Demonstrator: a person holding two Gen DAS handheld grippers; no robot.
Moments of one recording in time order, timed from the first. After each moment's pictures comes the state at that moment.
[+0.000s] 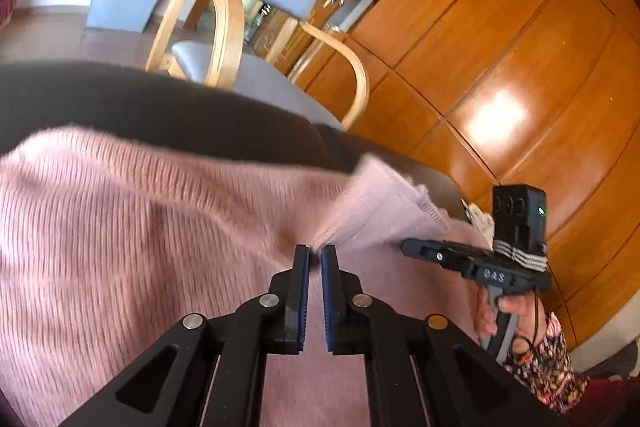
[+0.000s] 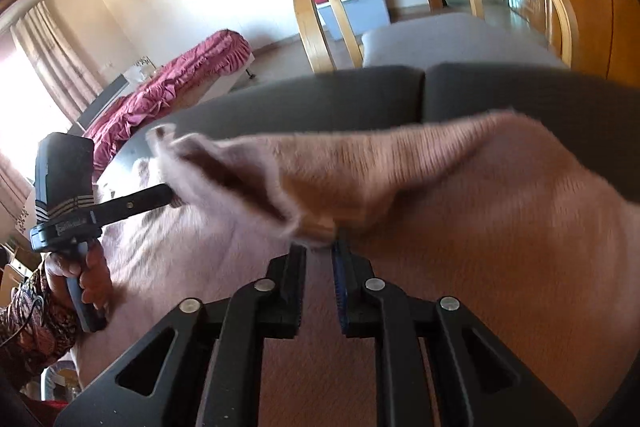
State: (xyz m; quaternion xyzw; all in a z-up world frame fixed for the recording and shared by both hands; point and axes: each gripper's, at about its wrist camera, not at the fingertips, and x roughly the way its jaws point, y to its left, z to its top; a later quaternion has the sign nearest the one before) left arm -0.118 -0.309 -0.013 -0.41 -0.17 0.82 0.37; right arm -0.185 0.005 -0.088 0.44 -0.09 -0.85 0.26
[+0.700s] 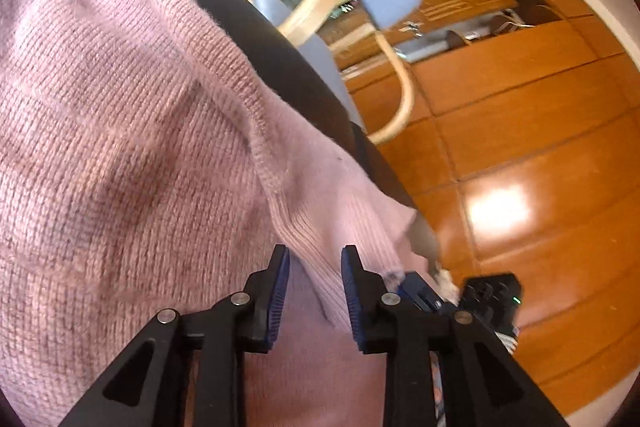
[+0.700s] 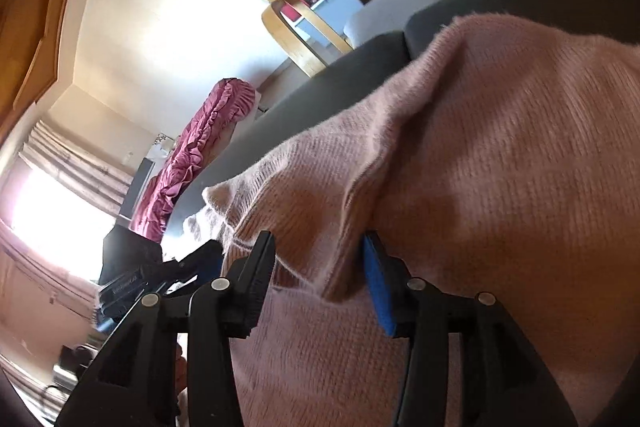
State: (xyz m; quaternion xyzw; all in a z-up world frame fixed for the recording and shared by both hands) left arm -0.121 -0.297 -0.040 -0.46 -0.37 0.76 0.26; right arm -0.180 0.006 -0.102 0.43 -0.29 -0.82 0.26
